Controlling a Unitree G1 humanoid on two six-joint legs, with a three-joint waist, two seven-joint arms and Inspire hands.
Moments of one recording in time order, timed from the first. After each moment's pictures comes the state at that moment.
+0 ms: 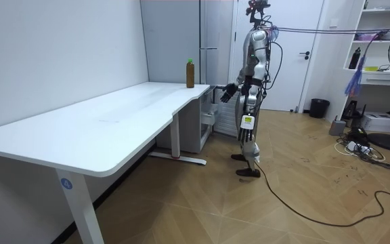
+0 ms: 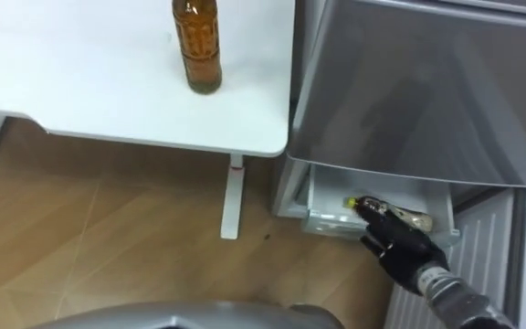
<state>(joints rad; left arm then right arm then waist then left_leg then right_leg) 0.21 0.29 0.06 1.12 0.12 0.14 0.00 0.05 -0.42 0.00 1.17 0.95 0.17 0.47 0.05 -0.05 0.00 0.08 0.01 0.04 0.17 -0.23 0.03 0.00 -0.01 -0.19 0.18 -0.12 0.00</state>
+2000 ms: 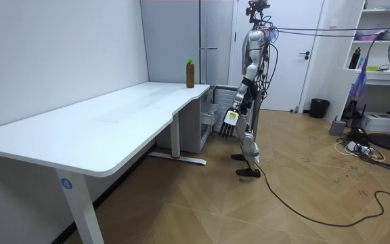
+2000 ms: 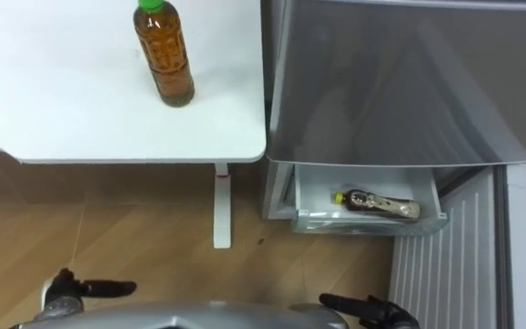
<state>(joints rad) 0.12 0.19 0.18 0.91 -0.08 0.11 0.33 0.09 -0.26 -0.02 1.31 0.44 0.08 0.20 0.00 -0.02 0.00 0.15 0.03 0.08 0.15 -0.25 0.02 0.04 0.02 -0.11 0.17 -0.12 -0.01</state>
